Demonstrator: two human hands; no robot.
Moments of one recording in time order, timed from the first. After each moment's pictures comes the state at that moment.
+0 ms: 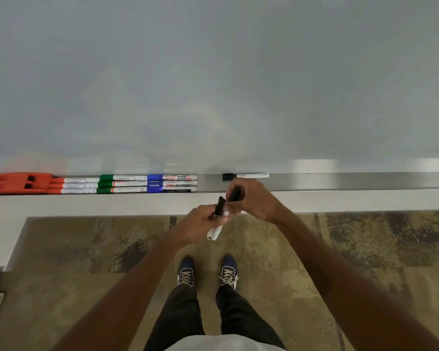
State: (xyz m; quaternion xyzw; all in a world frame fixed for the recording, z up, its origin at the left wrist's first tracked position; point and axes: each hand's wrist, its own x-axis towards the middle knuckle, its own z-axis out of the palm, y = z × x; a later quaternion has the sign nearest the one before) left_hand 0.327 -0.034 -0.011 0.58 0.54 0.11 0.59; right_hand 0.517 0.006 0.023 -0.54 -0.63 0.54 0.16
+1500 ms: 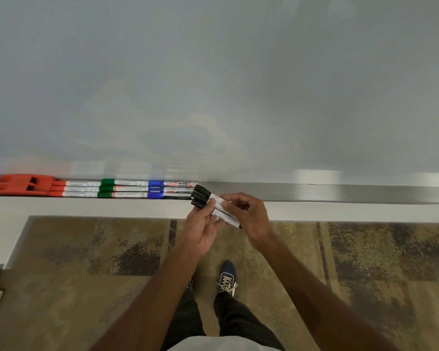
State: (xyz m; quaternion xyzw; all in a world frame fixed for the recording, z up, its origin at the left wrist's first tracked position) left_hand 0.356 -0.028 -0.016 0.01 0.42 0.50 0.76; right_hand 0.496 -0.018 -0.007 -0.60 -0.44 0.57 0.35
